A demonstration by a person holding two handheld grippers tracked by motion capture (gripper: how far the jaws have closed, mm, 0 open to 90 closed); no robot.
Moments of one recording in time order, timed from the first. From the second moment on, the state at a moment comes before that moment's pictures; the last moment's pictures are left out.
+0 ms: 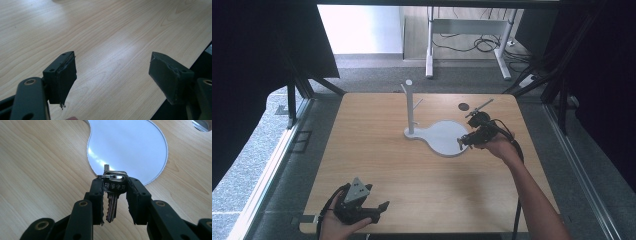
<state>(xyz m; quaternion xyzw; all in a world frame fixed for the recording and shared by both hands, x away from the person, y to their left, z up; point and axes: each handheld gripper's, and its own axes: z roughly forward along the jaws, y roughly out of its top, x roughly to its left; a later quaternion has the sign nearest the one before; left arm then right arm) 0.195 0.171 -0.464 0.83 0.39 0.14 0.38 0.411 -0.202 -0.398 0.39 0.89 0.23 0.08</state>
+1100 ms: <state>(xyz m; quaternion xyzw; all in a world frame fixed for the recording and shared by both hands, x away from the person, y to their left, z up) 0.194 0.176 -0.462 0.83 0.39 0.14 0.38 0.449 -0.169 -0.408 0.39 0.89 0.22 0.07</state>
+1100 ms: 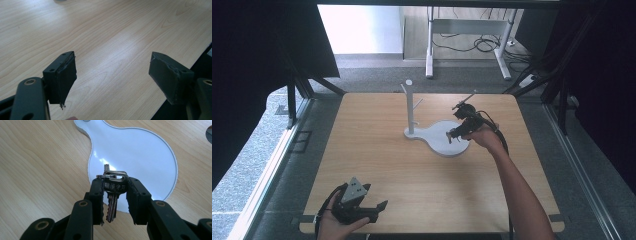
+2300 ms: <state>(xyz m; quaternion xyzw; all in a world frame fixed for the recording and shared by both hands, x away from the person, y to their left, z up) 0.195 0.179 -0.463 0.82 0.39 0.14 0.39 0.490 -0.158 -0.452 0.43 0.88 0.21 0.04</state>
